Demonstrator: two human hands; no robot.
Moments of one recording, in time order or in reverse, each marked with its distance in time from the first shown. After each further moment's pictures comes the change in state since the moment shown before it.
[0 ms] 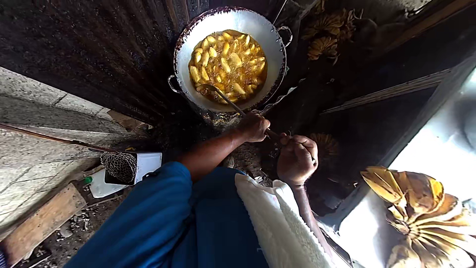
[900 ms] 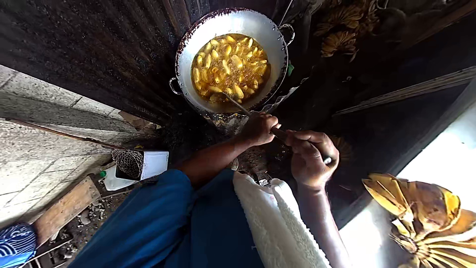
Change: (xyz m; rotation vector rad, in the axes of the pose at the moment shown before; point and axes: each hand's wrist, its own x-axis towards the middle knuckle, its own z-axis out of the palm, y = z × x) left_hand 0.031 0.040 0.019 -0.133 0.417 -0.038; right_hand 0.052 -0.050 -0.031 -0.176 -0.347 -0.051
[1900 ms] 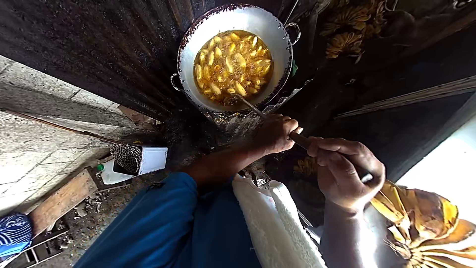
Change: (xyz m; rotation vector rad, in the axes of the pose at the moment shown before) left_hand 0.014 0.043 0.011 -0.104 0.217 0.008; right_hand 0.015 -0.050 -0.024 -0.139 -0.126 -0.026
